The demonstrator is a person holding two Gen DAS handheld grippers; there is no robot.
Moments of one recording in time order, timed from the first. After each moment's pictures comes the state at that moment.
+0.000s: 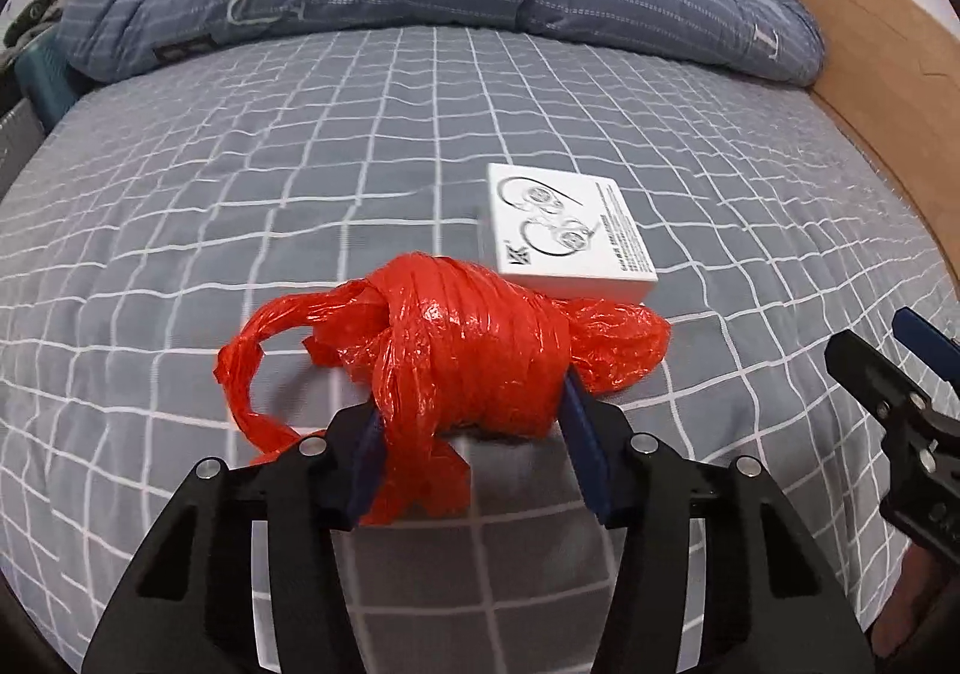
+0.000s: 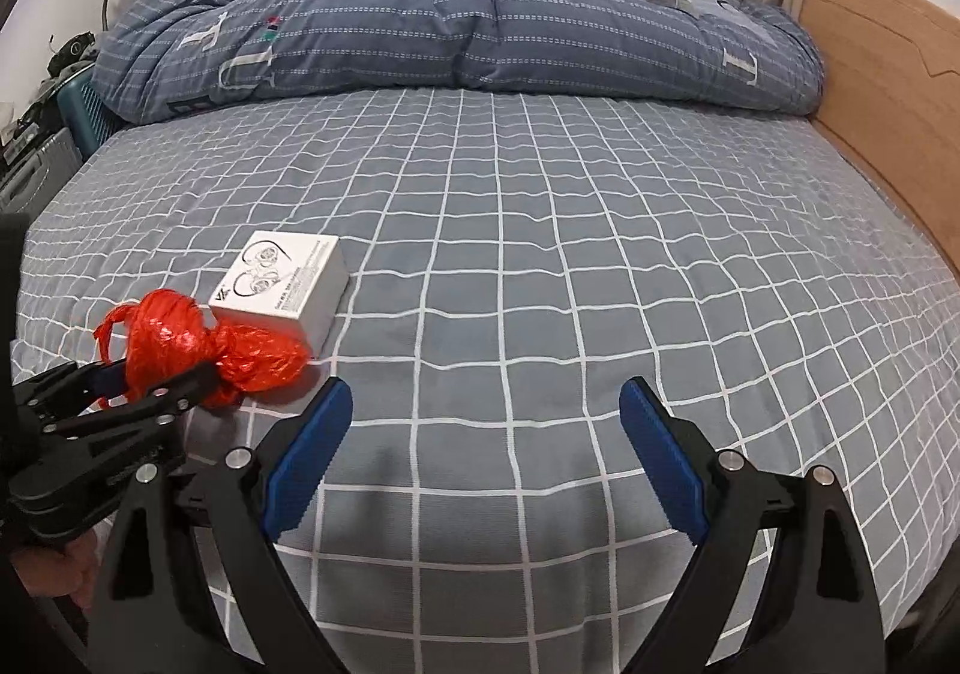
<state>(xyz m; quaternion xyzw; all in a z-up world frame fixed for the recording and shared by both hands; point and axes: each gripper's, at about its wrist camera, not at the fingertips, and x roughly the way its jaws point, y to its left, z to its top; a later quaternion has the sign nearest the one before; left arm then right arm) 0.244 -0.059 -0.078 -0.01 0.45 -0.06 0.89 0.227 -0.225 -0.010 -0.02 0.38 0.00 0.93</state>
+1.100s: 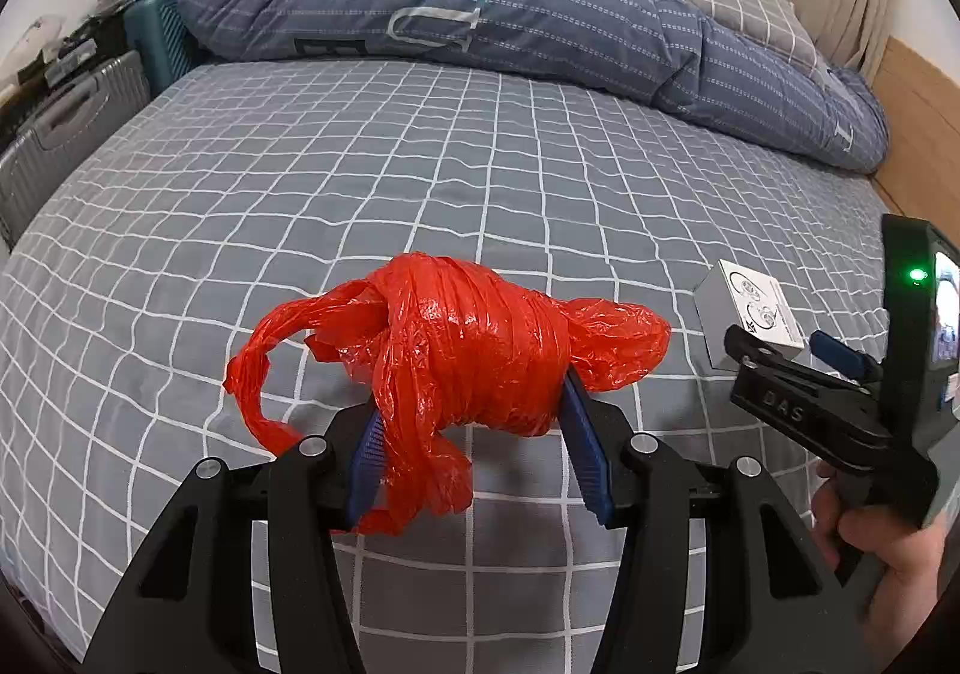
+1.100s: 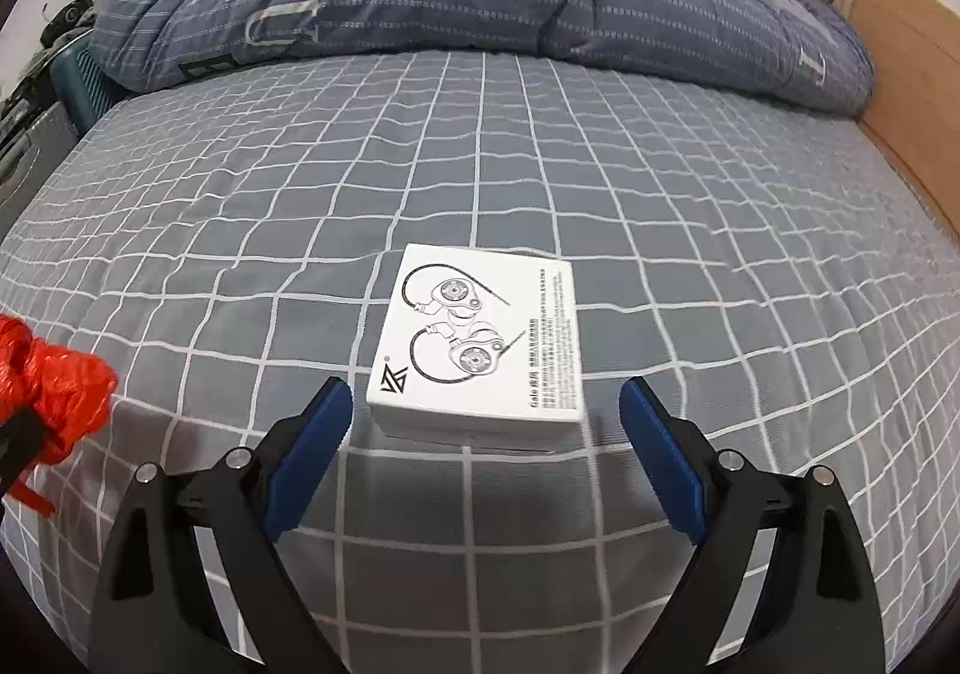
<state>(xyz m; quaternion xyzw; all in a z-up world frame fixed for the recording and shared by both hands) 0.214 0.081 -0.039 -0.05 0.41 0.02 0.91 0.304 -0.095 -0.044 -0.03 0.41 0.00 0.91</state>
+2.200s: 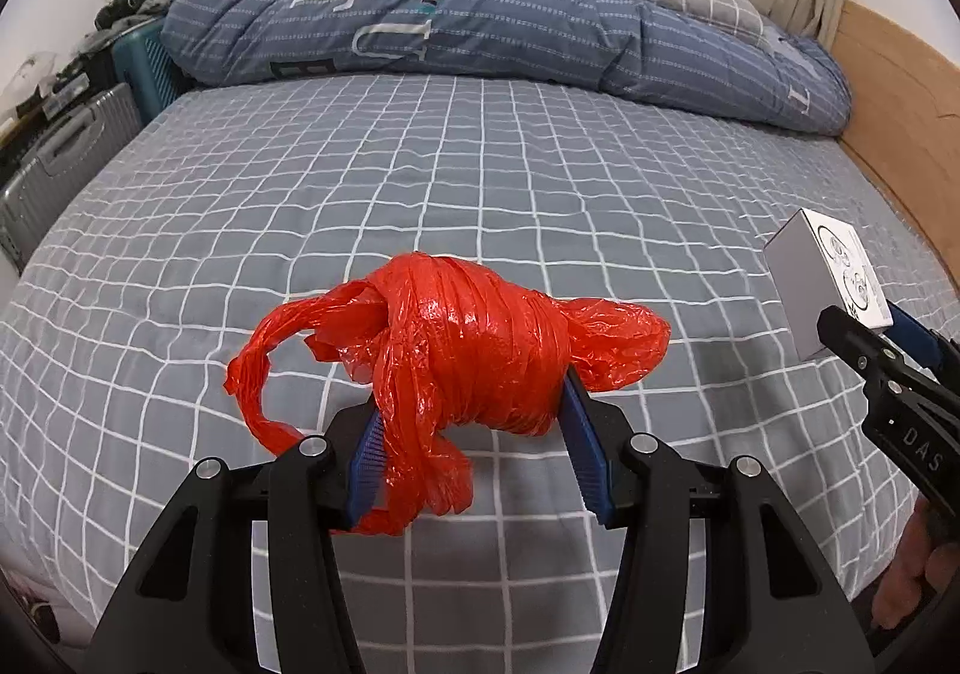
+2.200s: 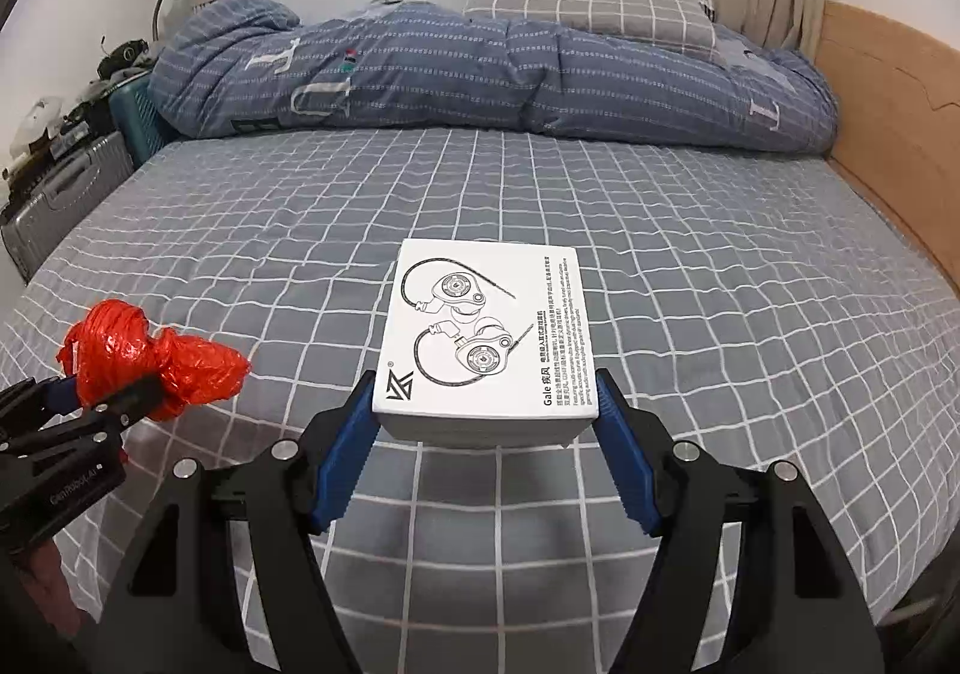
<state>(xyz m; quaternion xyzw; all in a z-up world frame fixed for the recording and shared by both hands) 0.146 0.029 -0.026 -0.02 0.39 0.01 0.92 0.157 -0.144 0.024 -0.03 0.33 0.03 0.94</state>
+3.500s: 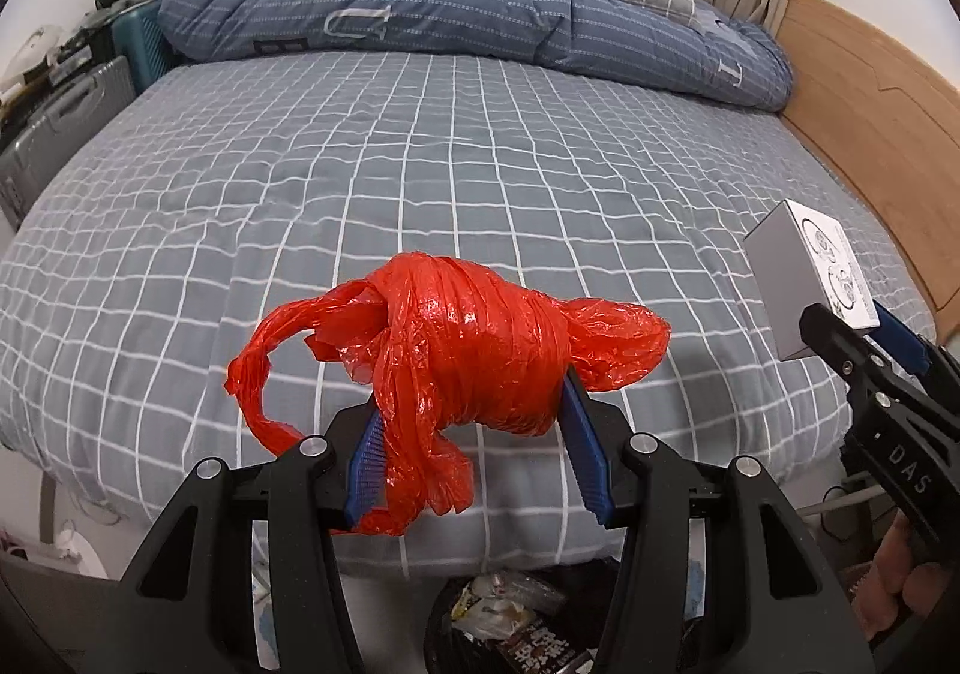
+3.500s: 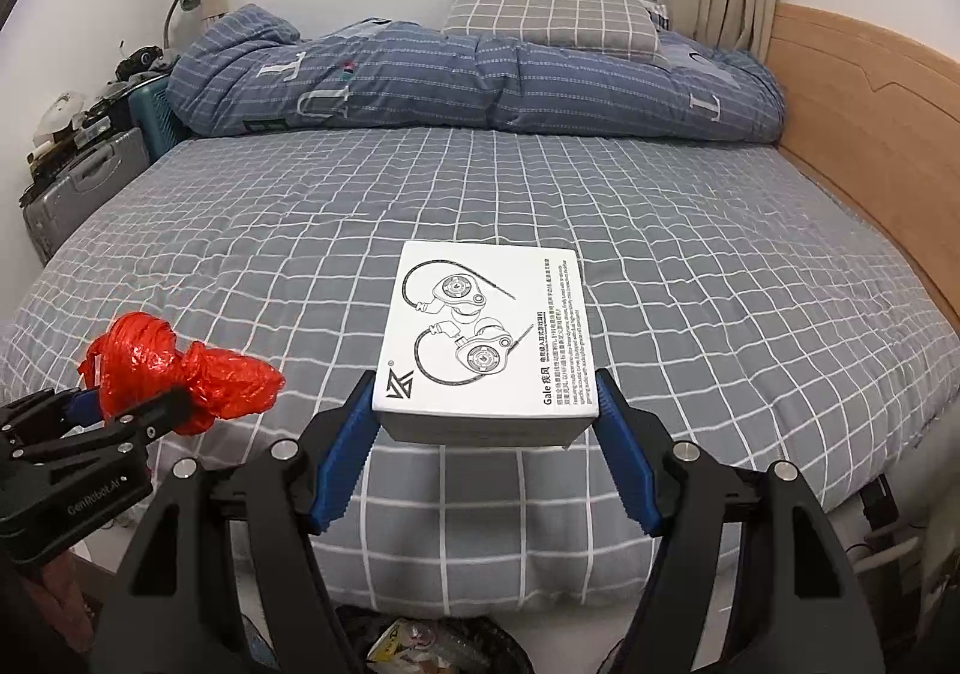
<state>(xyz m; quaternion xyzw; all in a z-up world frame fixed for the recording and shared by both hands) 0.001 -0.027 -0.029 -0.04 0.41 -0.03 0.91 -0.003 -0.183 0.034 -0.03 0.32 0.01 0.95</state>
